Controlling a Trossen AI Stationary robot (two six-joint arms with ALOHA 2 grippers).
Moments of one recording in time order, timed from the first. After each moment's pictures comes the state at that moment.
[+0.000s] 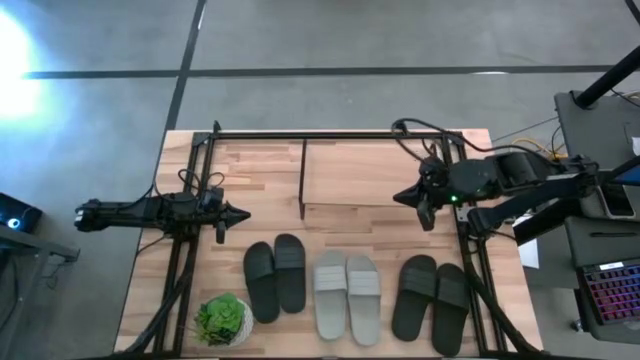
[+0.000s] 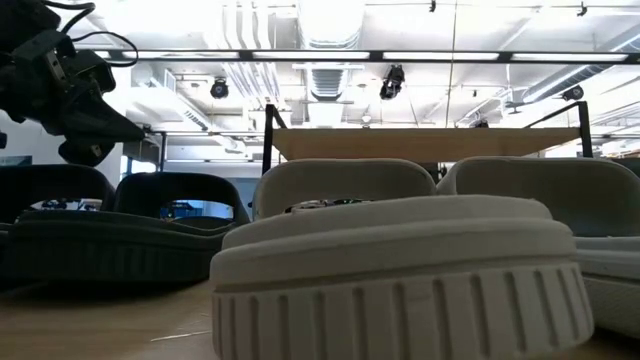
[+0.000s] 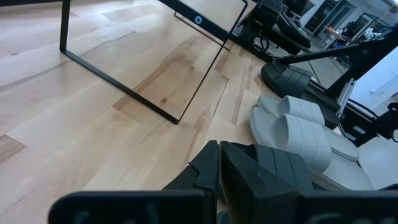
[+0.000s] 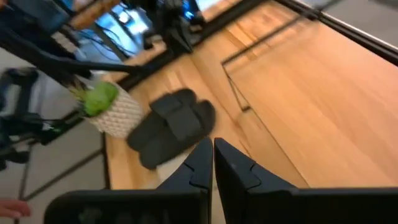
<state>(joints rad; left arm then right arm) -0.04 0.08 0.12 -0.40 -0.16 -0.54 0.22 1.06 1.35 -0.90 0.27 0.69</state>
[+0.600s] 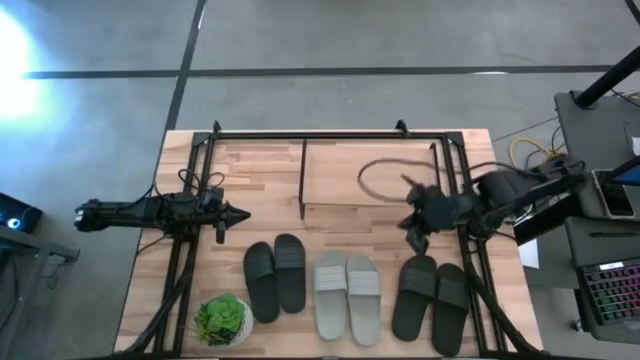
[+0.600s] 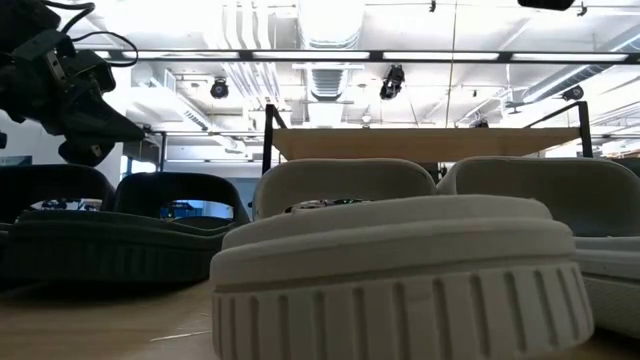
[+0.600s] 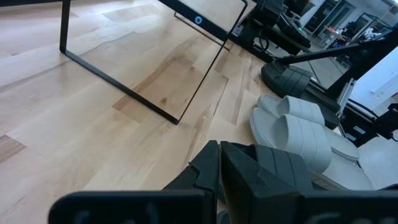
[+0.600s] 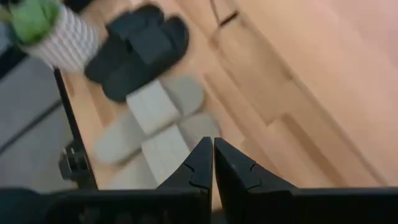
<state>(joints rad) -0.04 0.08 0.12 -0.40 -0.17 -0.54 0.38 1.17 1.32 -1.10 0.25 0.92</state>
